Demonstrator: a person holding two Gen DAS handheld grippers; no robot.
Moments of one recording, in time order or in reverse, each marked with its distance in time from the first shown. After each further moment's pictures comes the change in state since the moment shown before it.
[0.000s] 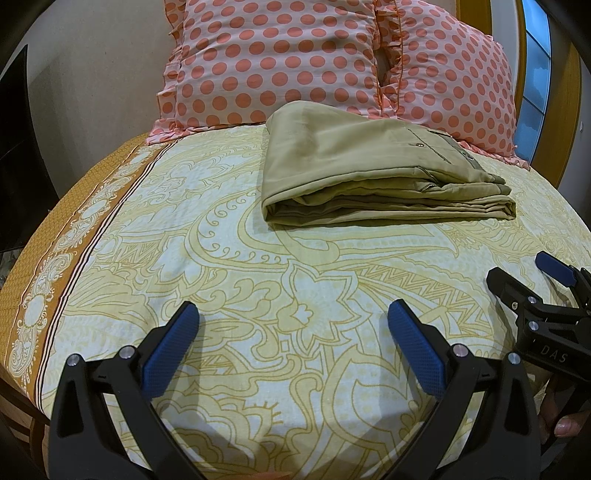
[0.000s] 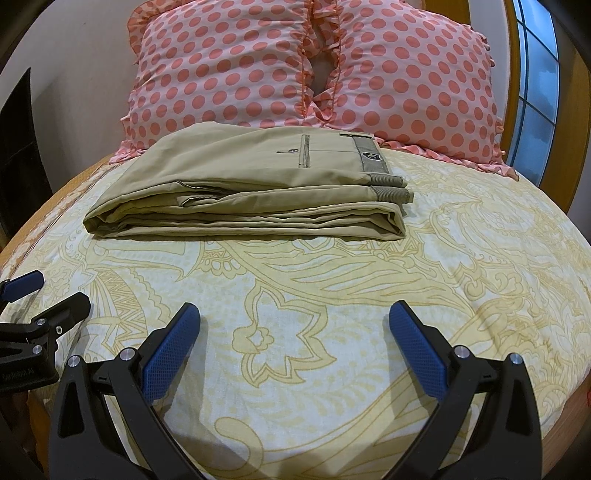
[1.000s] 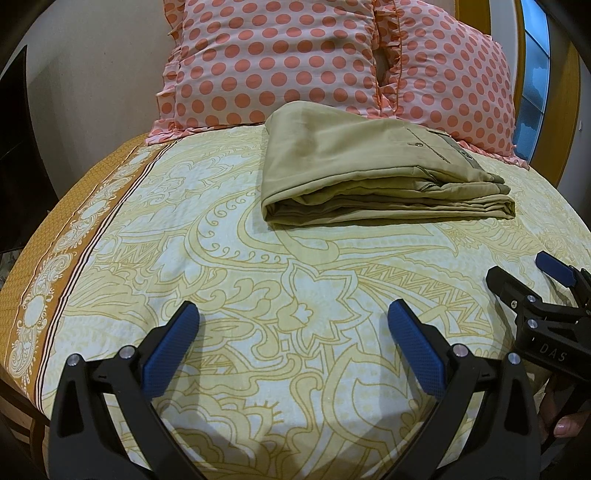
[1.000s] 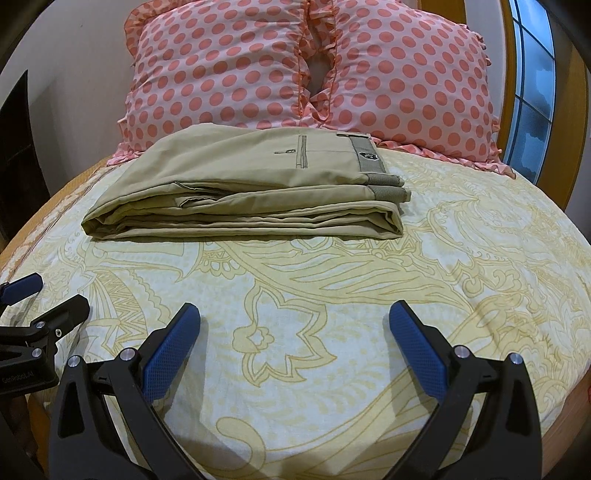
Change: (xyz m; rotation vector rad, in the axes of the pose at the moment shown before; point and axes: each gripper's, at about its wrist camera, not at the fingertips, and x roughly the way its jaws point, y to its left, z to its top) left arm -0.001 -0.001 0.000 -0.001 0.000 0.002; right arm 0.000 -0.004 0.000 -0.004 -0.001 0.006
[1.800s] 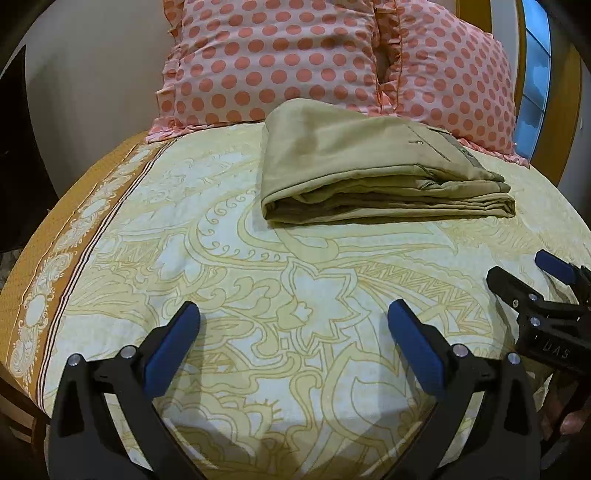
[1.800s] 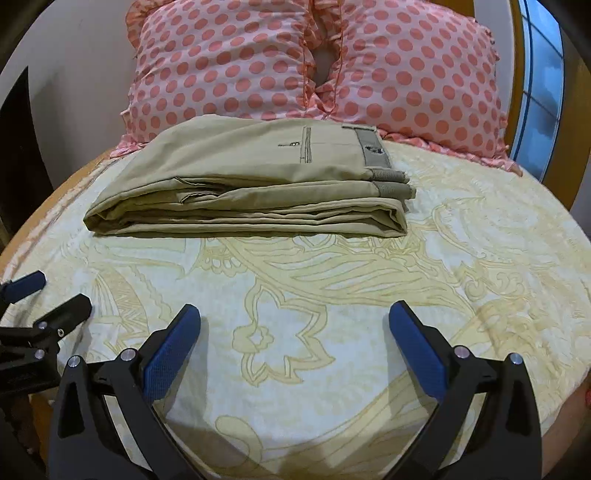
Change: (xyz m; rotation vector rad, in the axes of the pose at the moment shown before) left arm -0.001 -0.002 -0.001 -0.003 0.009 0.006; right arm 0.000 -0.003 0.003 -0.009 0.026 0.016
